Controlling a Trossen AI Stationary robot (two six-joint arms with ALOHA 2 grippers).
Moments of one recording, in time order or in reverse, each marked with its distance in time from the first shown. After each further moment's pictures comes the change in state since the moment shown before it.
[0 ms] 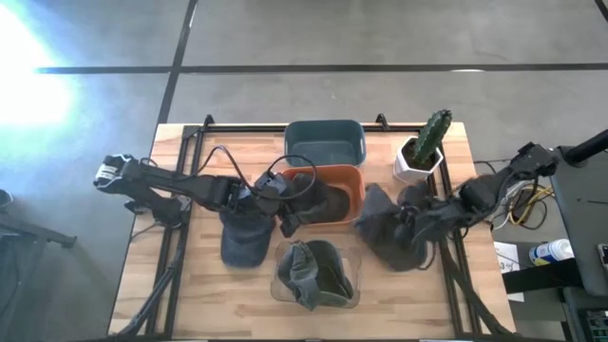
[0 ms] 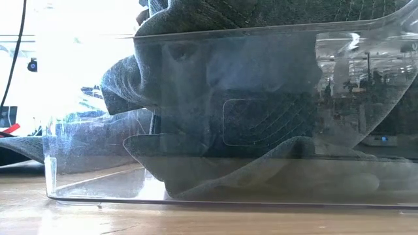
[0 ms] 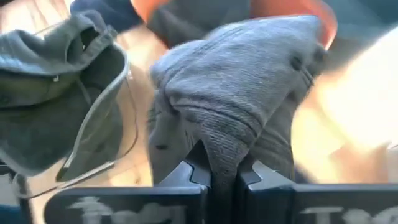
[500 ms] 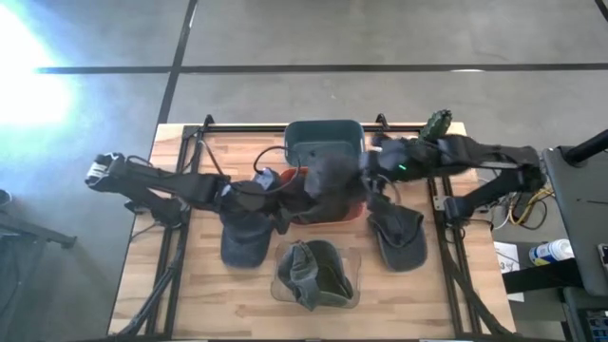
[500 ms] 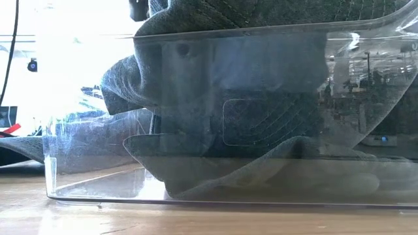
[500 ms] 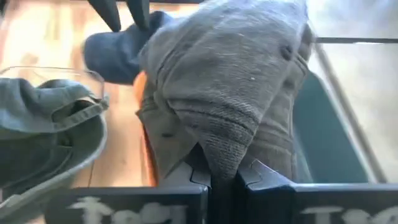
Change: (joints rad) left arm -0.034 -0.088 0.000 0.062 -0.021 -0.118; right arm -0.470 0.287 0.473 0.087 -0.284 -0.923
